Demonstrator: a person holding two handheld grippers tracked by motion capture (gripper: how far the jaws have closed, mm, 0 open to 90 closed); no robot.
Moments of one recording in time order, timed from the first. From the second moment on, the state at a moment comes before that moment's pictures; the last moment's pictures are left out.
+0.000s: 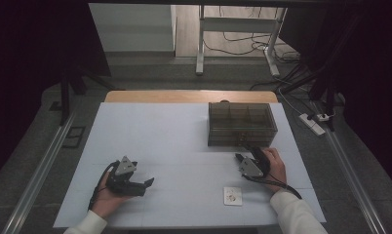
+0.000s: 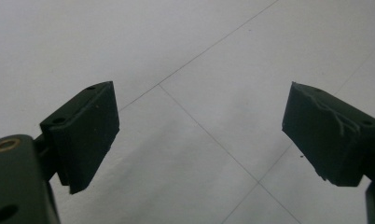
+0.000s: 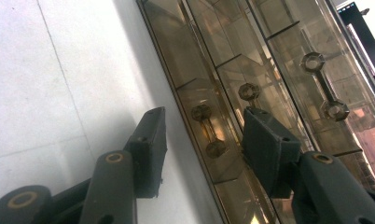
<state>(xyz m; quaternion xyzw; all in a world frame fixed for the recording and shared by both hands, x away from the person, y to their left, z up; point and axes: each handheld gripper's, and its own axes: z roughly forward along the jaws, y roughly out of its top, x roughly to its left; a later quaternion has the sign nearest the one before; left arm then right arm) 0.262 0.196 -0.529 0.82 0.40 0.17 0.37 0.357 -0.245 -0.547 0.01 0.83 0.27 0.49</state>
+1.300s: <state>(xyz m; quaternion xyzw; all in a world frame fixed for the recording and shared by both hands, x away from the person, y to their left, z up) 0.262 0.196 -0.529 0.82 0.40 0.17 0.37 0.364 -0.247 -0.552 0.00 0.83 0.26 0.50</state>
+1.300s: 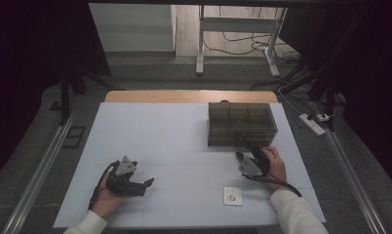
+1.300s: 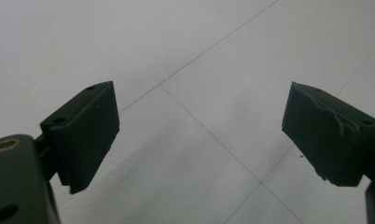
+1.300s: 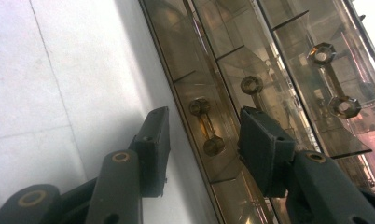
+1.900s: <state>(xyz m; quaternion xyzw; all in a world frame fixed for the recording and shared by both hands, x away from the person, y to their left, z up) 0.263 0.196 -0.530 0.82 0.40 0.17 0.37 0.369 -0.248 -0.557 -0.01 0.82 0.25 0.51</state>
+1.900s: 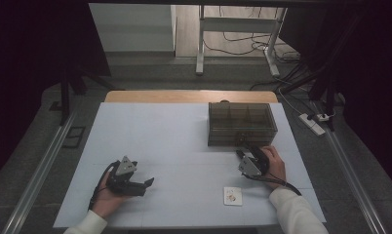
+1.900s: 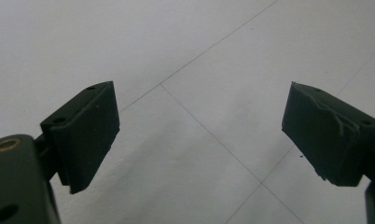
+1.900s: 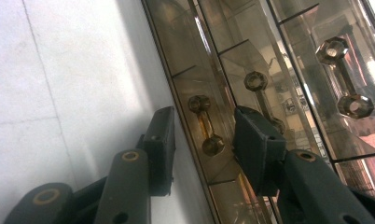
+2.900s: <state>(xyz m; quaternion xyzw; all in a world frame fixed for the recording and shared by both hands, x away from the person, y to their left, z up) 0.263 0.195 -0.530 0.82 0.40 0.17 0.37 0.374 -0.249 -0.559 -0.03 0.81 0.25 0.52</state>
